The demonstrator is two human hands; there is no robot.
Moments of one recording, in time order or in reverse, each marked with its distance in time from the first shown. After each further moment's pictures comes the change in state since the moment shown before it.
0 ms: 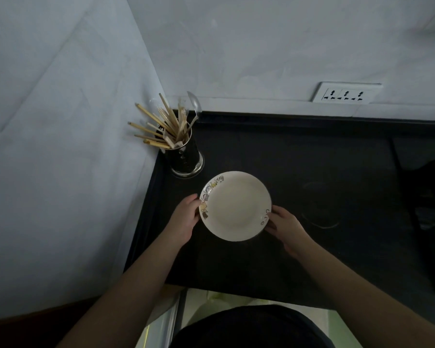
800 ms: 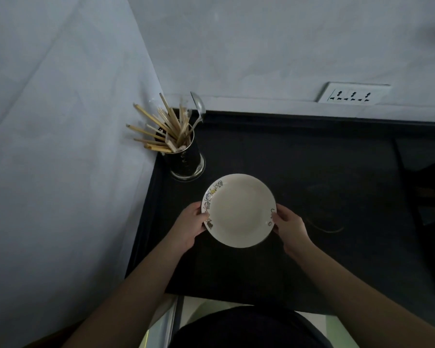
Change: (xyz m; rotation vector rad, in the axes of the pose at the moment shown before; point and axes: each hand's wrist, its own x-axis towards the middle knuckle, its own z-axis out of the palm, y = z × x) left_hand 0.029 -0.009 0.008 -0.942 -0.058 -0.466; right_hand 0.004 -0.005 0.016 -0.056 0.203 -0.099
